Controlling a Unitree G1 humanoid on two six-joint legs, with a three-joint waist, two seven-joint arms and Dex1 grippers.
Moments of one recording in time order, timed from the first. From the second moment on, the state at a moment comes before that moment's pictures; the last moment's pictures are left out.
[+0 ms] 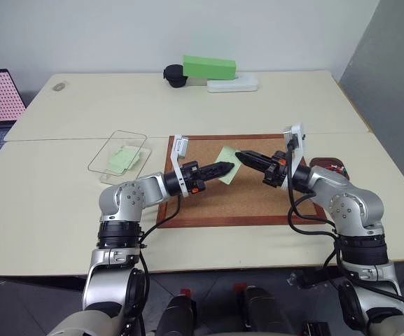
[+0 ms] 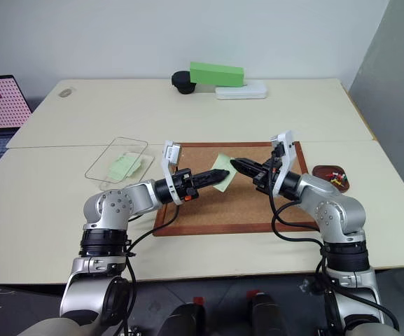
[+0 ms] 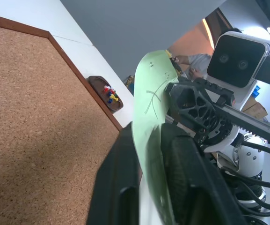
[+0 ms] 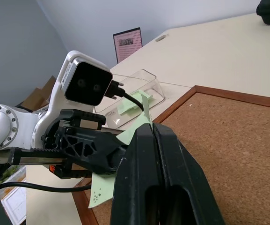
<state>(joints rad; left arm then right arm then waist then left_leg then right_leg) -0.65 0.23 0.16 0.20 -0.76 1.08 -0.84 -0.54 -0.32 -0.06 -0.12 0.67 0.81 0.69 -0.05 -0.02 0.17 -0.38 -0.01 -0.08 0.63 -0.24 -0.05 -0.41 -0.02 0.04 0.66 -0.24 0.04</state>
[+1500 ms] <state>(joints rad) -0.35 0.44 0.33 -0.39 -0.45 0.84 -0.18 -0.49 -0.38 -0.09 -0.44 0.97 0.99 0.61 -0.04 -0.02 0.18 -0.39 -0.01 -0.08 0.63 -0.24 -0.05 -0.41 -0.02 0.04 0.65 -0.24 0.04</state>
